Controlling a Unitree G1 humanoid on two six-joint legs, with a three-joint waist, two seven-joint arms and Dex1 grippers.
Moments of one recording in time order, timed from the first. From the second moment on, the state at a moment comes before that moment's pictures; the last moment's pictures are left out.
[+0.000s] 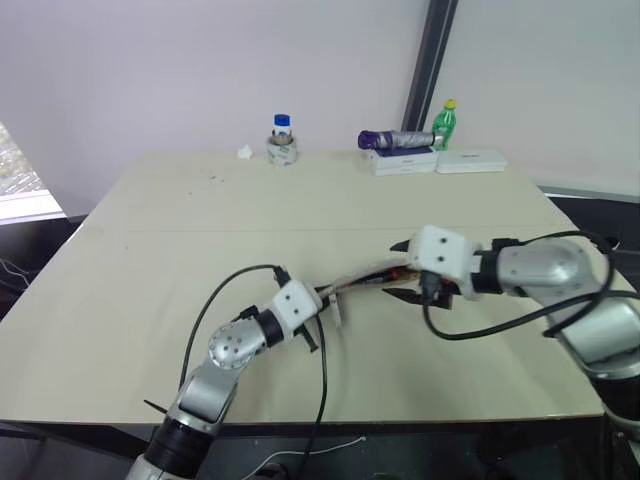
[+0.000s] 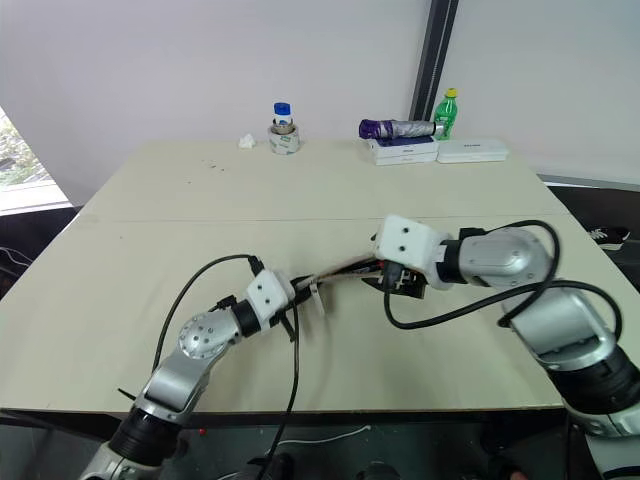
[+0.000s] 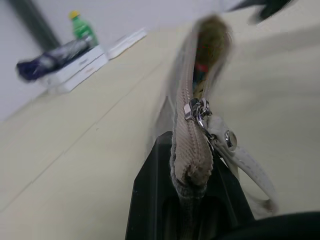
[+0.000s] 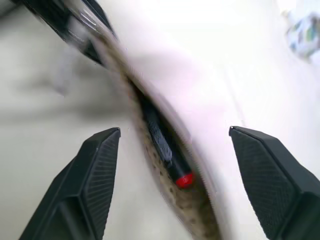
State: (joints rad) left arm -0.35 0.23 -0.21 -0.11 -0.01 0.12 -0.57; right arm -0.58 -0.92 0.06 -0.49 0.21 0.69 0.99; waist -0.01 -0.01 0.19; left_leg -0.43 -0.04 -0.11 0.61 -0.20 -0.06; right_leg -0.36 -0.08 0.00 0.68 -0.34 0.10
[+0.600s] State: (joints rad) left arm -0.63 0.02 -0.01 -0.06 -0.34 0.66 -0.42; right arm -0.60 -0.57 0.07 -0.44 0.32 1.00 0.59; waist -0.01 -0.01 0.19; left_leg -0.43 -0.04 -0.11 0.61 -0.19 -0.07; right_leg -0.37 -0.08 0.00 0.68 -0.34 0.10
